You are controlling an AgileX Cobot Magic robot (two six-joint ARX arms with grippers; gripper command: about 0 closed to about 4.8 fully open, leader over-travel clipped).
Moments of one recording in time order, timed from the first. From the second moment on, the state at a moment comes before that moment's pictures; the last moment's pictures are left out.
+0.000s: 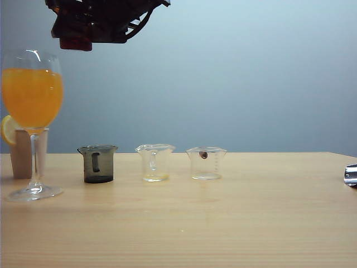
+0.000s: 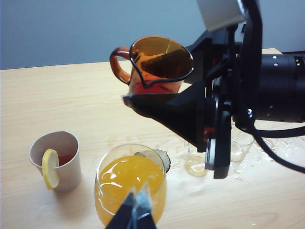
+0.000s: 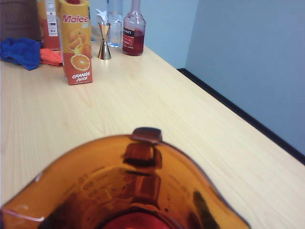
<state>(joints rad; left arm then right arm) -0.31 0.54 0.81 -0.51 0.02 -0.03 0.84 1.97 1.64 0.20 -0.16 -0.19</state>
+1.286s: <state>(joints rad) -0.31 0.54 0.80 -0.53 0.02 -0.08 0.89 1.98 1.64 0.21 -0.15 -0.58</state>
